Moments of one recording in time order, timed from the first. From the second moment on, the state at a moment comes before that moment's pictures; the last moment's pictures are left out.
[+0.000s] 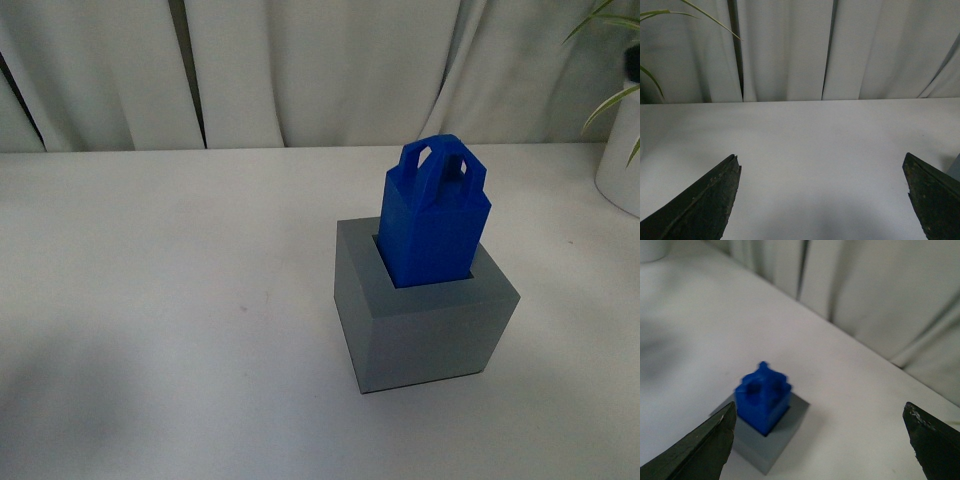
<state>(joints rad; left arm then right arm) 0.00 0.00 0.02 0.00 0.00 0.00 0.07 1.06 0.66 0.04 -0.58 -0.42</state>
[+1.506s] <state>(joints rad) 0.00 0.00 0.02 0.00 0.00 0.00 0.00 0.43 0.02 0.41 0.00 -0.01</state>
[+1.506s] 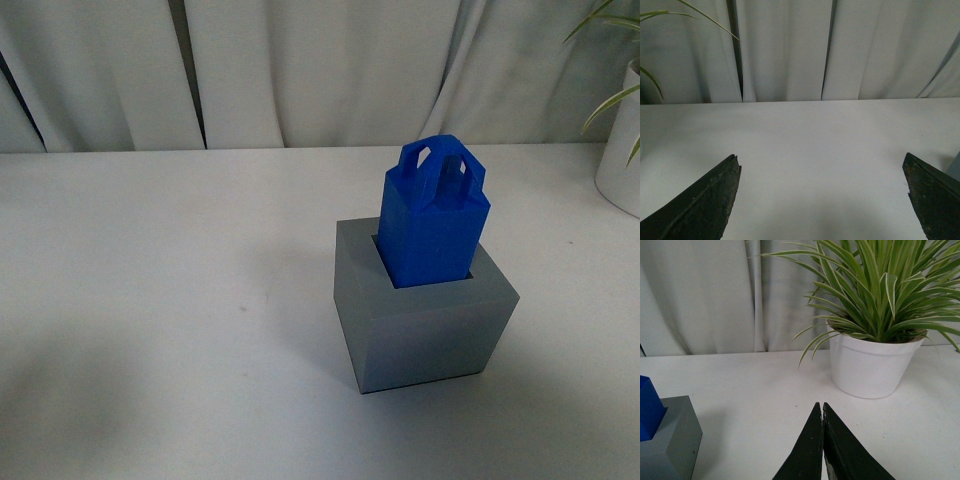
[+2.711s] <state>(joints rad) 0.00 0.00 0.02 0.00 0.00 0.00 0.00 0.01 0.01 0.00 0.00 -0.01</state>
